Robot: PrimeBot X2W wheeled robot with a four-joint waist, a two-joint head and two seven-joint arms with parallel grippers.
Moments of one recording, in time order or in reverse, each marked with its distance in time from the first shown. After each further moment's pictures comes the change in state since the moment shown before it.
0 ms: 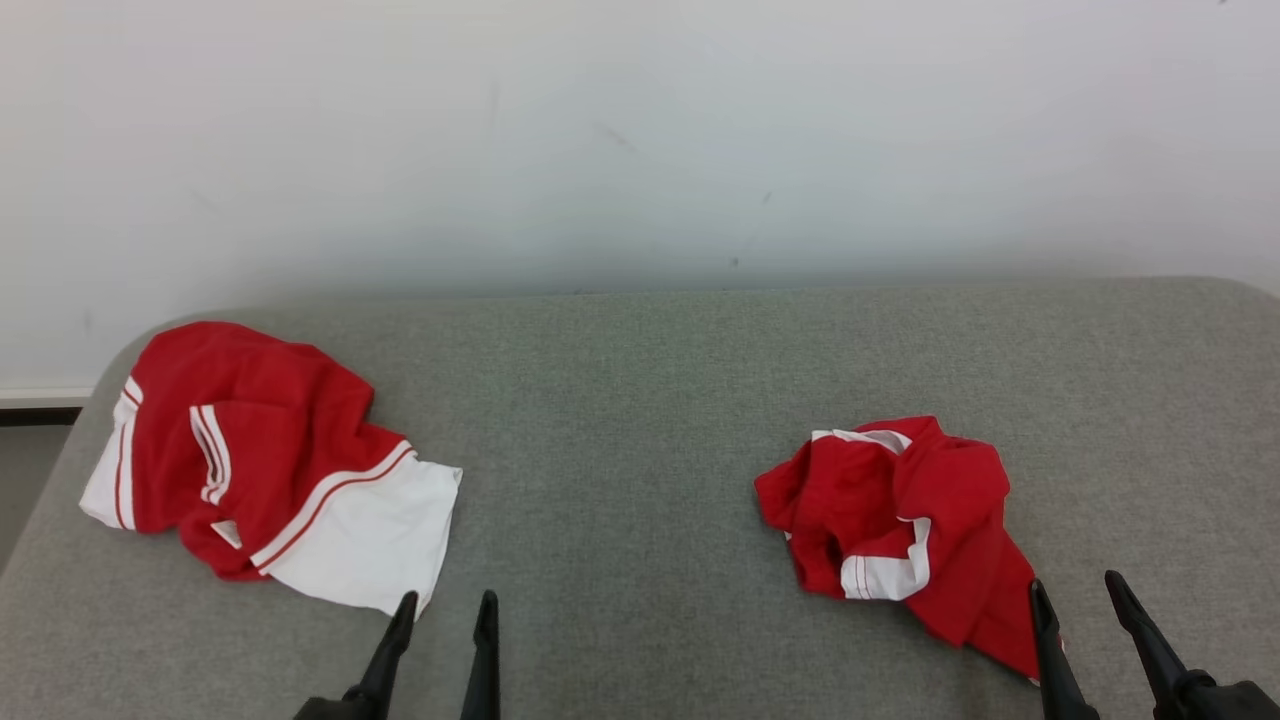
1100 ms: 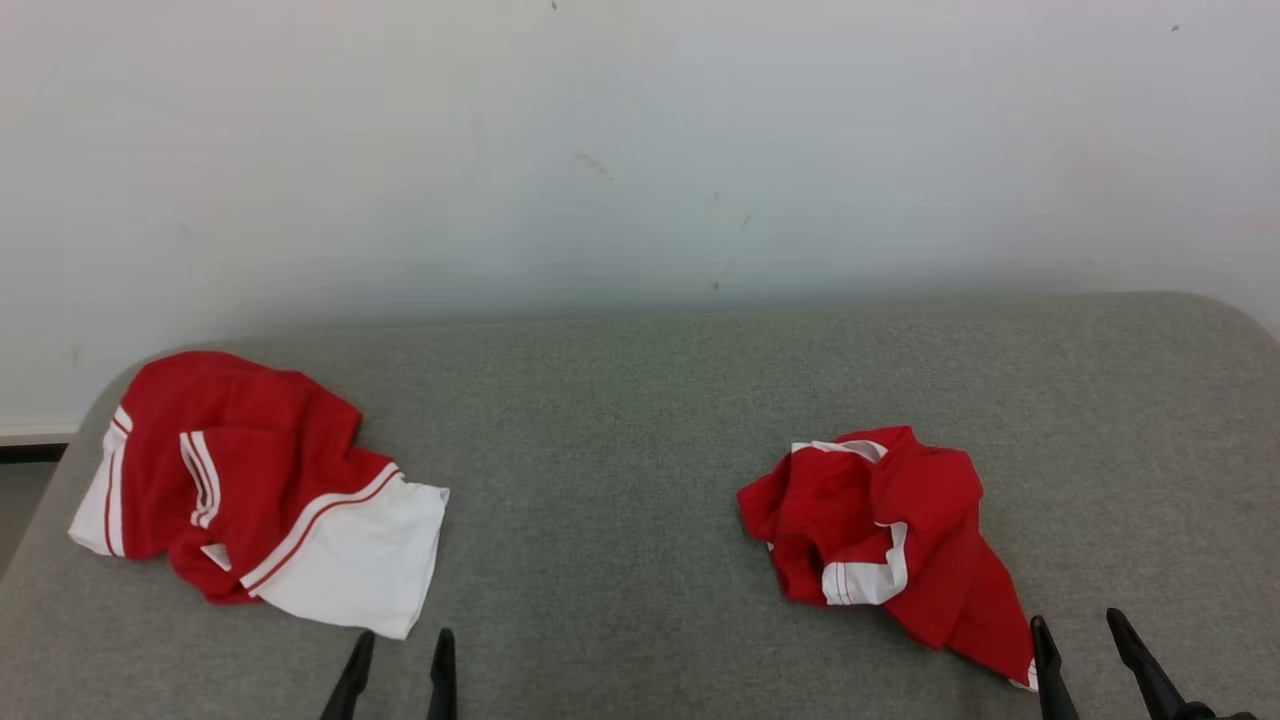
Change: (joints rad) left arm 0.090 -0.019 0.124 -0.010 0.054 -0.067 0.000; right arm 0.050 0.000 -0.008 0.017 0.001 0.000 0.000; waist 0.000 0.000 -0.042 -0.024
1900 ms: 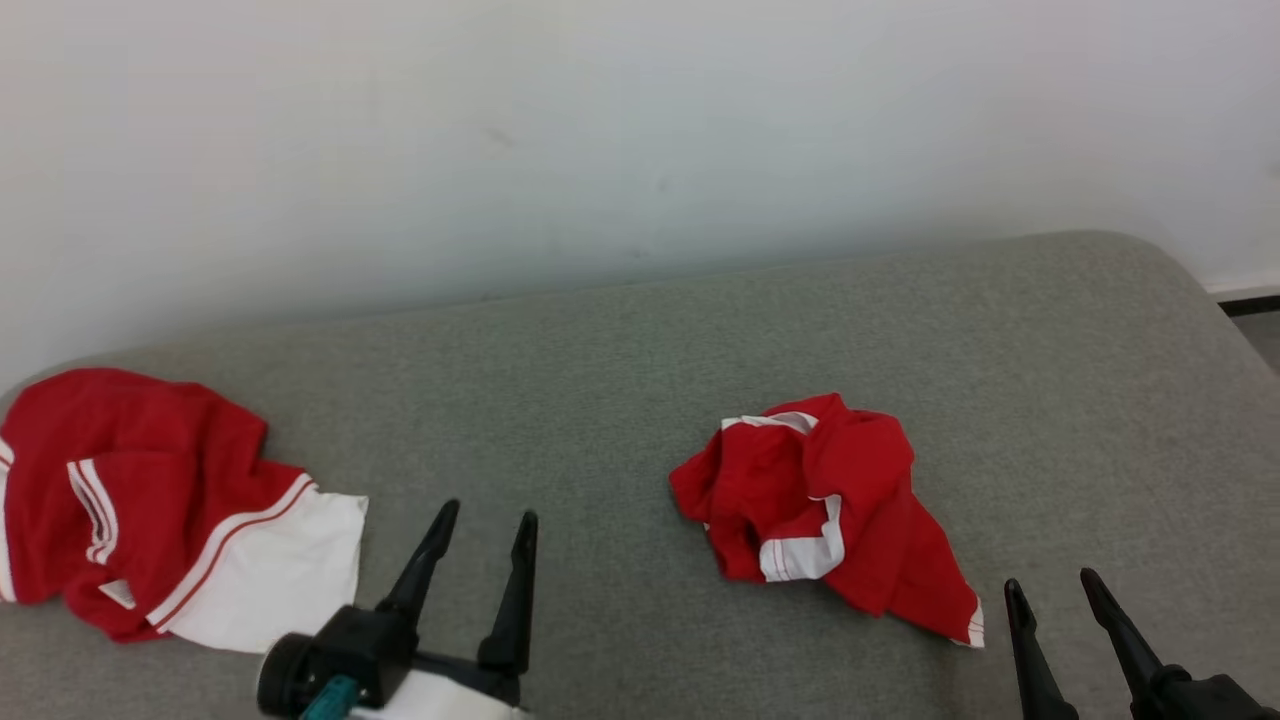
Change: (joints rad) left arm -0.197 0.000 -0.077 0.045 0.035 -0.060 0.000; right arm -0.052 -0.001 0.041 -0.005 0.007 0.000 0.000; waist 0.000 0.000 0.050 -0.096
